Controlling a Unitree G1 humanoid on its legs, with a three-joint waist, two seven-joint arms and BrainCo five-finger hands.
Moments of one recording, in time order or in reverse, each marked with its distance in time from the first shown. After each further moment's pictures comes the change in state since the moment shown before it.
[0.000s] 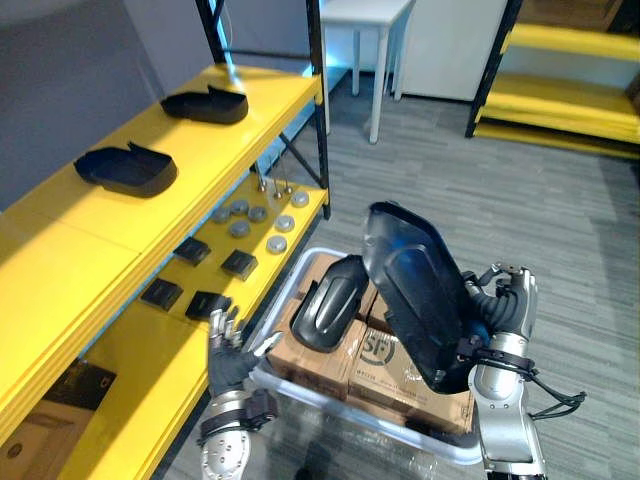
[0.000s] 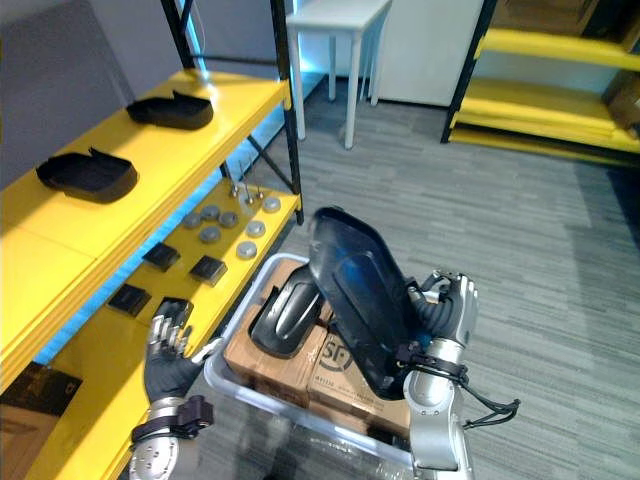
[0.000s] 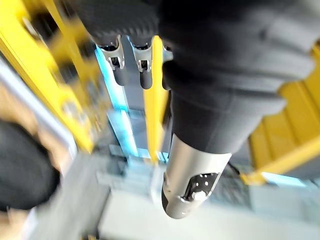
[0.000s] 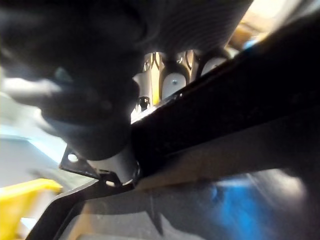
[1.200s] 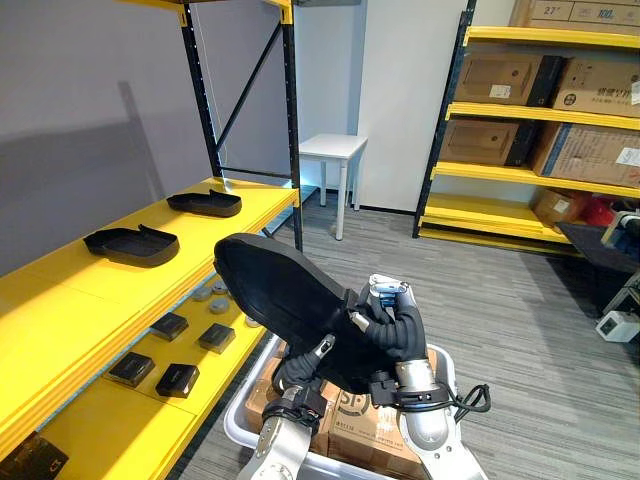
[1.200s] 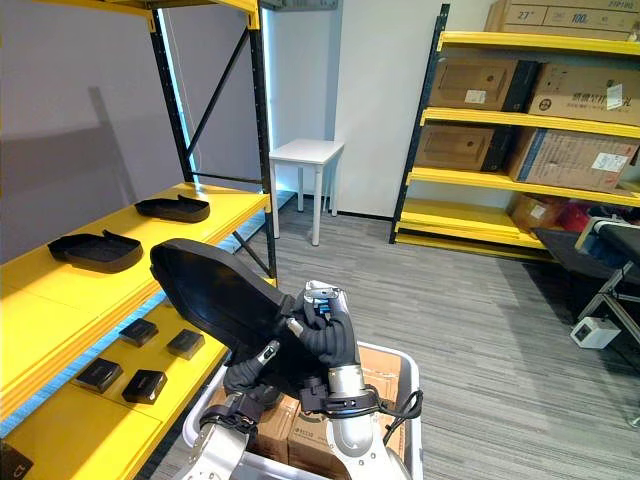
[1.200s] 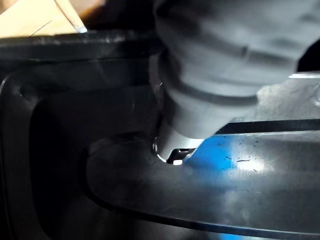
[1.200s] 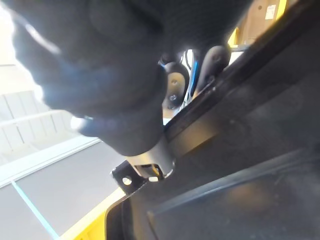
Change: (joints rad) left arm -0.191 0.135 -0.258 0.222 -0.784 -0.017 -0.014; right arm 0.078 -0.068 0.496 -0.047 0.327 -0.198 0.016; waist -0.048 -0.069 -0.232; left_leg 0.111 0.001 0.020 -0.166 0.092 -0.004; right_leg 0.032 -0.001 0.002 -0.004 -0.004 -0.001
